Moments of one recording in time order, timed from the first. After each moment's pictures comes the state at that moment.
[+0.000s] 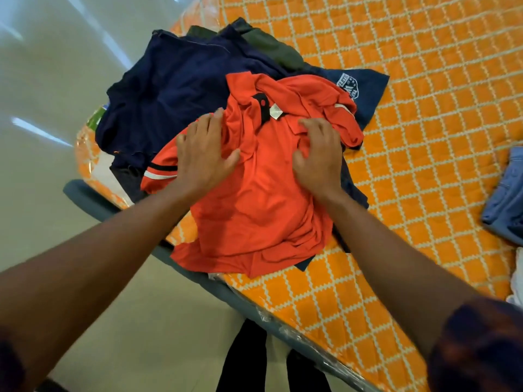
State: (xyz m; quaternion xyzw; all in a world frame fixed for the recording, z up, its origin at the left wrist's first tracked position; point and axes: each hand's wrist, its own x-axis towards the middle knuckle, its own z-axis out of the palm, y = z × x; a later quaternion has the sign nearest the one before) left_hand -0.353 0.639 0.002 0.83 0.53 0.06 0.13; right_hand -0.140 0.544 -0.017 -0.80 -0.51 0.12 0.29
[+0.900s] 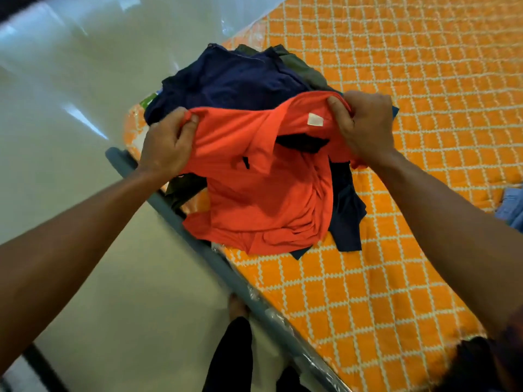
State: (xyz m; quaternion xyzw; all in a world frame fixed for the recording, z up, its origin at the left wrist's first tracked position) left_hand -0.451 0.593 0.077 0.74 0.57 0.27 0.23; right_hand -0.091 0.560 0.087 -0.68 -0.67 0.02 0.31
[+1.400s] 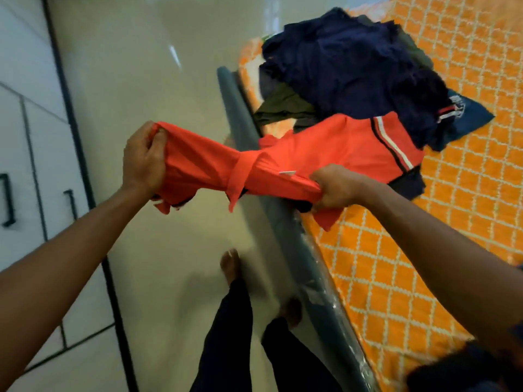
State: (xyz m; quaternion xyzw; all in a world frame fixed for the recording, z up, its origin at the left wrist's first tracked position) left_hand -0.612 0.302 0.108 0.50 0.75 0.40 0.20; right_hand -0.248 0.387 0.069 -0.40 -0.86 0.26 -0.17
